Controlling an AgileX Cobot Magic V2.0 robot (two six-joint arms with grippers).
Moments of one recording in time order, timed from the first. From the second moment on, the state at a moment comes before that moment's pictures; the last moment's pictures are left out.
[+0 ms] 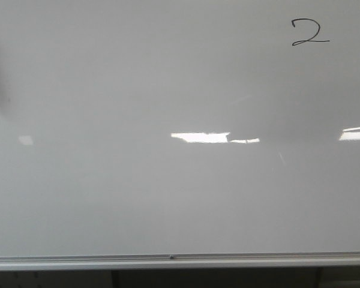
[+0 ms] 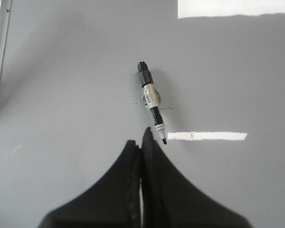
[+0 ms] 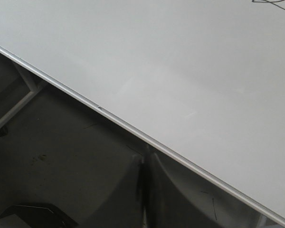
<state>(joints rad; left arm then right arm) 0.03 0.00 0.01 -0.07 0.00 0.07 0.46 0.57 -0.83 0.06 0.94 -0.10</state>
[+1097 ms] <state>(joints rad) 0.03 0.00 0.01 -0.07 0.00 0.07 0.23 0.24 -0.48 0.03 0.60 -0.10</state>
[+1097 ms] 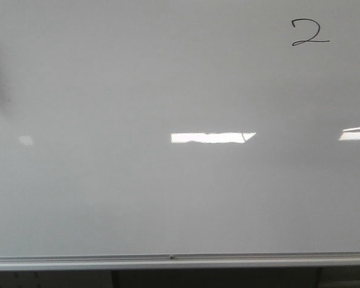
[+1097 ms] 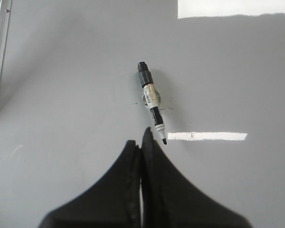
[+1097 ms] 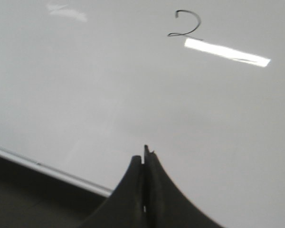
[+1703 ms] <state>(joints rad) 0.03 0.00 0.01 -0.07 0.00 0.07 0.02 -0.01 0.03 0.02 0.05 -0.10</state>
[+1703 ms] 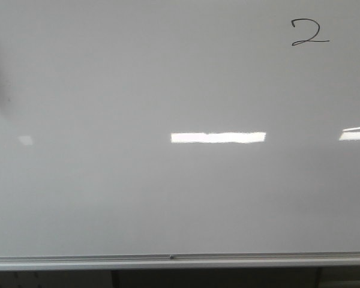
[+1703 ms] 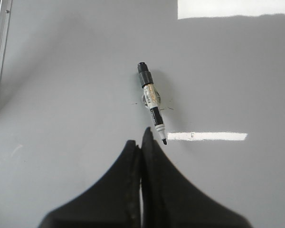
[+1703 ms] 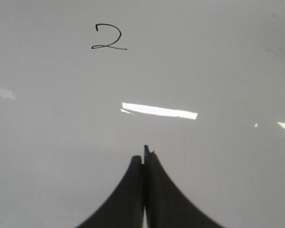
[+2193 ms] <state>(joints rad) 0.03 0.00 0.01 -0.07 0.00 0.07 0.02 -0.01 0.03 0.02 0.02 -0.04</state>
